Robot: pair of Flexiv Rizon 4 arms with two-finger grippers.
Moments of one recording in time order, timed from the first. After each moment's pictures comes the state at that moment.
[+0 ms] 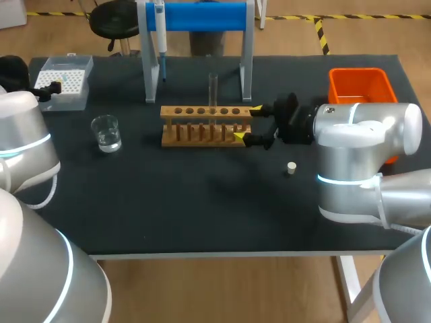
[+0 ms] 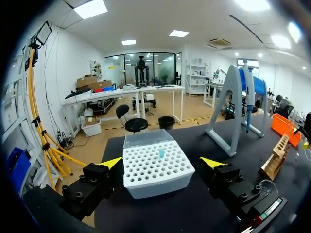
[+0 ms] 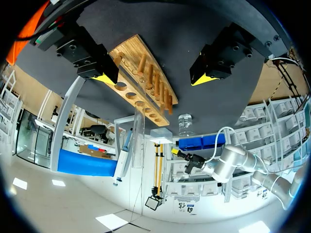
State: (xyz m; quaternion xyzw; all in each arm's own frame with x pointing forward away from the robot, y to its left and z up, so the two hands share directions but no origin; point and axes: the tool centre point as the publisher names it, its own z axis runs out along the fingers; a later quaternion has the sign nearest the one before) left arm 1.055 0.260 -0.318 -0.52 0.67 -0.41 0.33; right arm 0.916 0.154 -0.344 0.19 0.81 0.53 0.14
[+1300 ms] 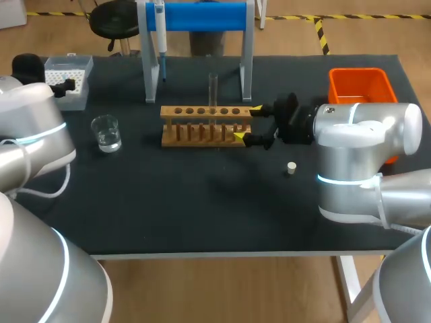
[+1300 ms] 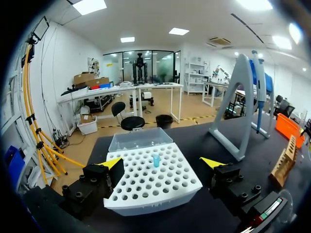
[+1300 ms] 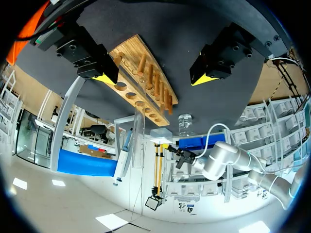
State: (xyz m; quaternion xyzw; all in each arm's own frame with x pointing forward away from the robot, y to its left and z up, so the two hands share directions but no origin) left arm 1.102 0.241 -0.348 -0.52 0.67 -0.42 0.32; right arm 0.916 0.154 -0.344 0.19 0.81 0.53 0.14
